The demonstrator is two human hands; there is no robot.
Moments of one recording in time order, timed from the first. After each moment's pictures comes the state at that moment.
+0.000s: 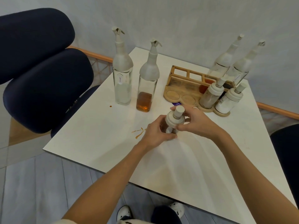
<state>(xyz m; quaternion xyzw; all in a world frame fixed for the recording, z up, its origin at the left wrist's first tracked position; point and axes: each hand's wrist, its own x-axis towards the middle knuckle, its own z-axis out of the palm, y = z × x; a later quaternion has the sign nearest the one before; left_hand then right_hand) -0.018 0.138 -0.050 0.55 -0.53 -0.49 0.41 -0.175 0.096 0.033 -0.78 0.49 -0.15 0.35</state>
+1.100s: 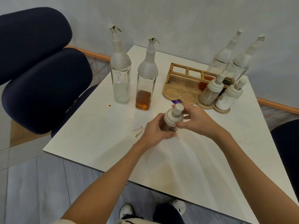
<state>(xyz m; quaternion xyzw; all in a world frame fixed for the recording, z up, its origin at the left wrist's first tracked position) -0.016 0.137 -0.051 0.57 -0.52 -0.49 0.40 -0.175 0.098 0.031 -0.78 0.51 -0.16 0.32</state>
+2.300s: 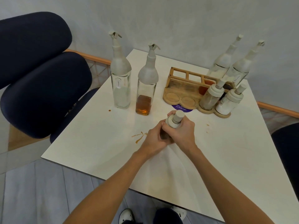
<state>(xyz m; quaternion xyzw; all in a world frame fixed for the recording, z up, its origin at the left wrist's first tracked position) -0.017 0.141 -0.064 0.52 -0.56 -0.48 0.43 -0.126 0.114 -0.025 -0.64 0.58 -0.42 0.29</state>
